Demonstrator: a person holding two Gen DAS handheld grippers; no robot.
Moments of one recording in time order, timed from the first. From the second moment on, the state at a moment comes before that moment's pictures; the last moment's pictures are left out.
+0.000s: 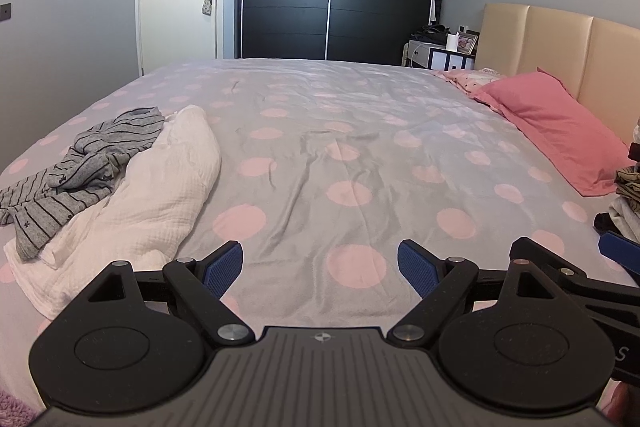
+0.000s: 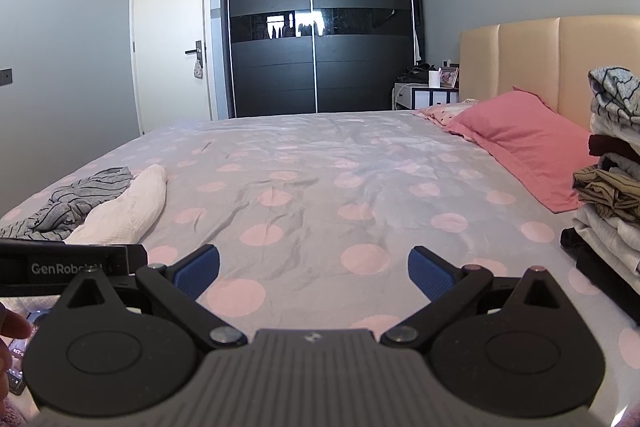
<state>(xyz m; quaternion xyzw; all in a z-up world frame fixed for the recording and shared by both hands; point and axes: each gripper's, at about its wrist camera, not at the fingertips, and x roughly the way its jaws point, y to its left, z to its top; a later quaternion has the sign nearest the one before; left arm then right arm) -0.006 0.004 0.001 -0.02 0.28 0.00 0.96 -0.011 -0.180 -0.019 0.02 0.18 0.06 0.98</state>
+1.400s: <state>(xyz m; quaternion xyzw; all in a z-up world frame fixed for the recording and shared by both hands) -0.007 0.008 0.002 -0.02 0.29 0.00 0.96 -0.011 -0.189 -0.018 0.03 0.19 0.07 0.98</state>
